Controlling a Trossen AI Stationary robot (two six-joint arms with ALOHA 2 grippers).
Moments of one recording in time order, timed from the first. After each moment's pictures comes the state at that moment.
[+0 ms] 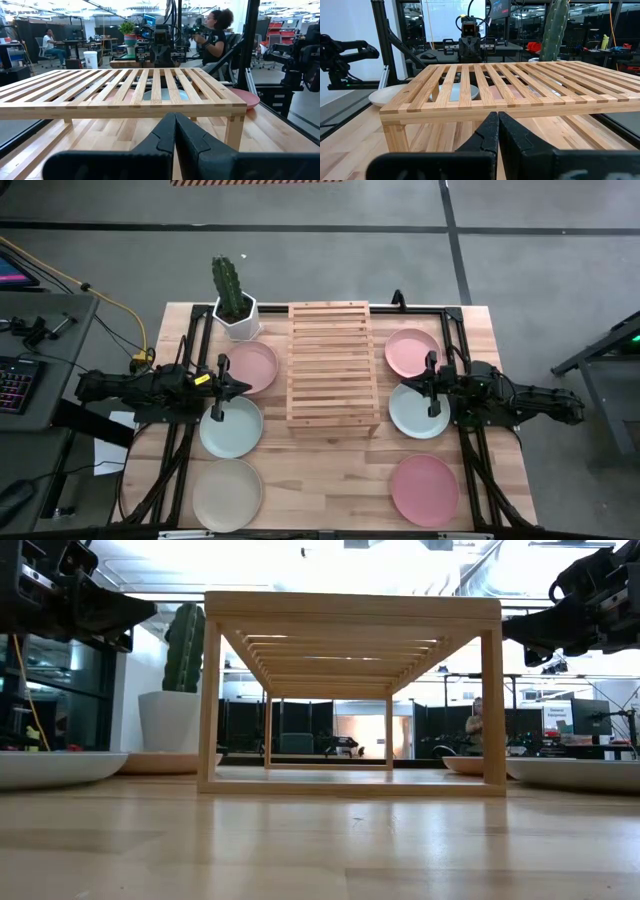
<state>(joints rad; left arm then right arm) -0.07 0.01 0.01 0.05 -0.09 0.03 -0.15 0.01 0.01 0.03 -0.11 0.00</state>
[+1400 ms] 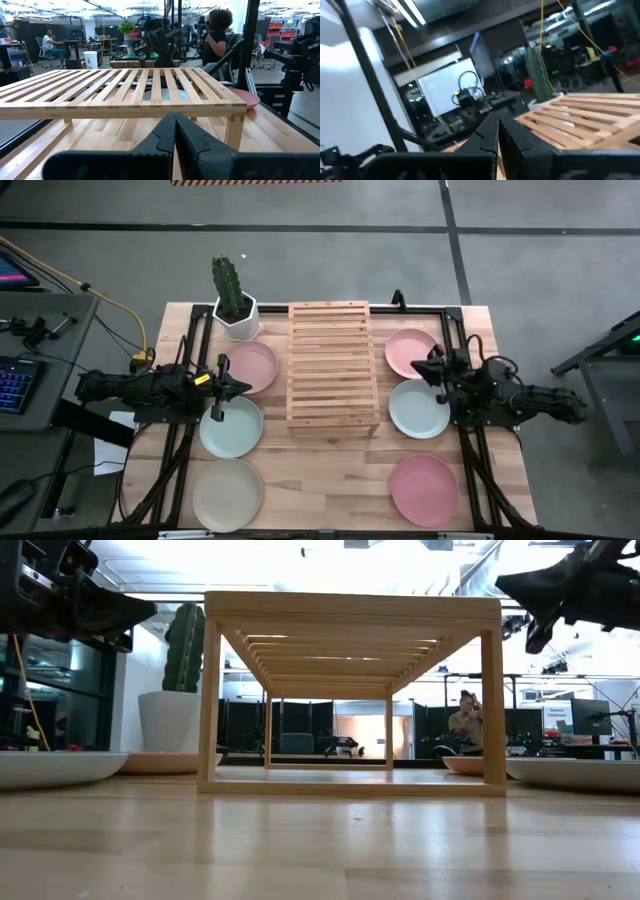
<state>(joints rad) -0.07 0.01 0.01 0.05 -0.09 0.03 -0.15 0.07 0.02 0.35 0.03 0.39</state>
